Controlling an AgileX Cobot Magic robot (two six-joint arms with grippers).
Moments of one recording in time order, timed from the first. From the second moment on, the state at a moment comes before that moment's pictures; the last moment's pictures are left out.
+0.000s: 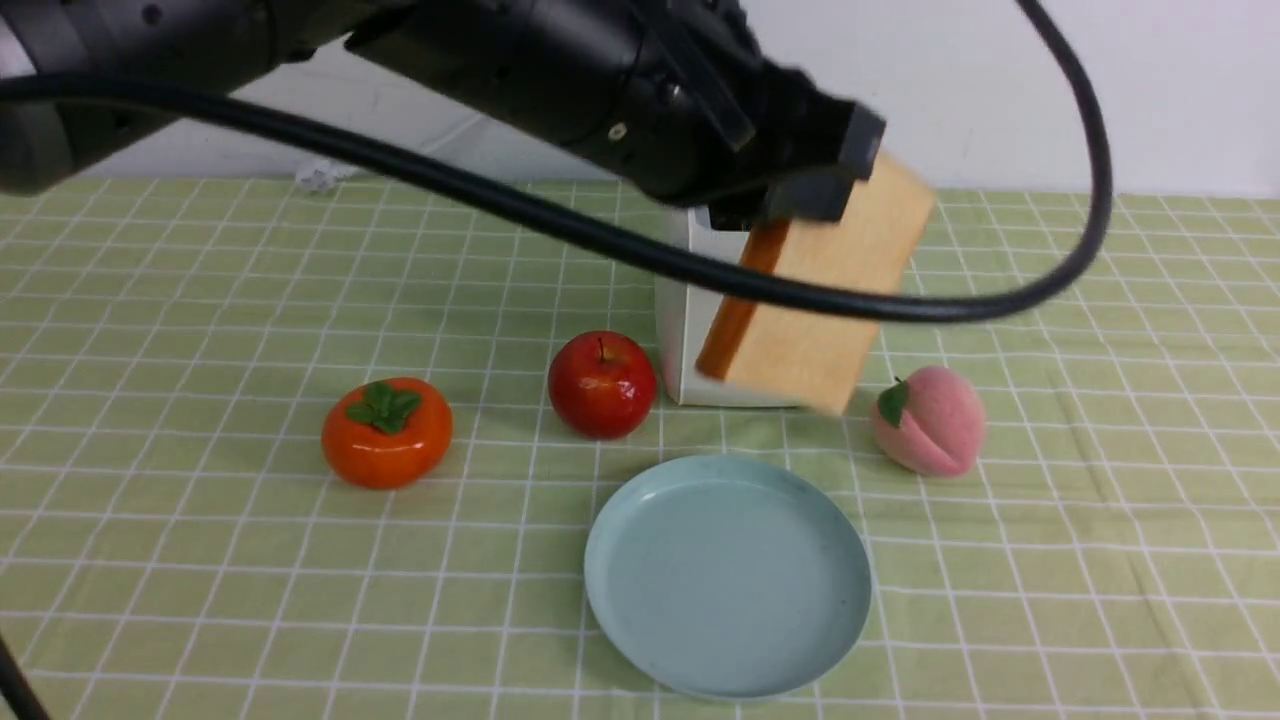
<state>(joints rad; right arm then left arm) 0.13 -0.01 -0.30 0.46 0.48 -0.28 -0.61 1.63 -1.61 -0.49 0.83 0.20</state>
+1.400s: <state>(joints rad) 0.13 -0.01 -0.30 0.47 0.50 -0.28 -0.50 1.91 -1.40 -0.81 0.73 0.21</state>
